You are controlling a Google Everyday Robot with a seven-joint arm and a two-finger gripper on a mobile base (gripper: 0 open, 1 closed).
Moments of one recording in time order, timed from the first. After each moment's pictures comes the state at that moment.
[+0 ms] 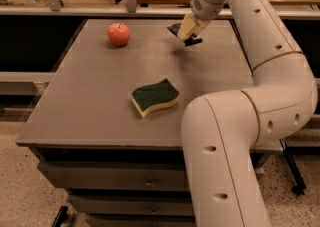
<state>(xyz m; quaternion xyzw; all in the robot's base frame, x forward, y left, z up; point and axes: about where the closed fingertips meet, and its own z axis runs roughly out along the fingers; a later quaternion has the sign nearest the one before) 0.794 -0.133 0.862 -0.31 0.93 0.06 0.20</state>
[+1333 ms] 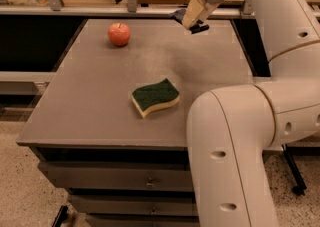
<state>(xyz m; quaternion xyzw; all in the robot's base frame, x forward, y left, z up) 0.759 -0.135 0.925 -0.34 0.91 0.06 0.21</state>
